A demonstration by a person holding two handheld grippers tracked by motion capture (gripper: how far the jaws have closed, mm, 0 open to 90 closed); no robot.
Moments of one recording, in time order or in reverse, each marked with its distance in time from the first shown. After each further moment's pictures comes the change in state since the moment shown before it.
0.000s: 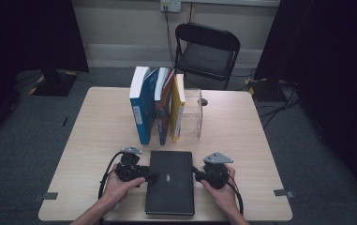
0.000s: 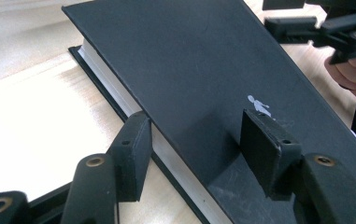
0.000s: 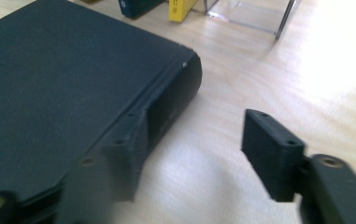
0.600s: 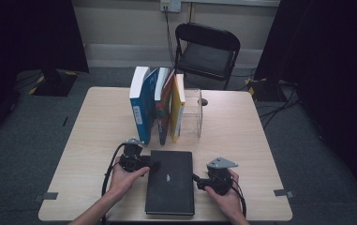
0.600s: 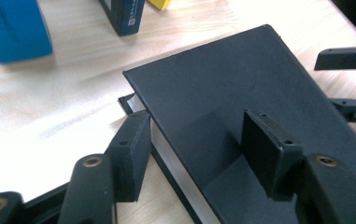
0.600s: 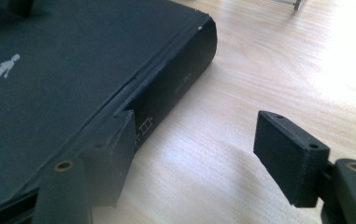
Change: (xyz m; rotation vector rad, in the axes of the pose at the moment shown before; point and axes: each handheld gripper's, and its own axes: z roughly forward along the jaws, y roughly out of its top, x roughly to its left) left arm 0.005 0.021 0.010 -0.046 0.114 -0.030; right arm -0.002 -0.015 -0.010 0.035 0.066 0.007
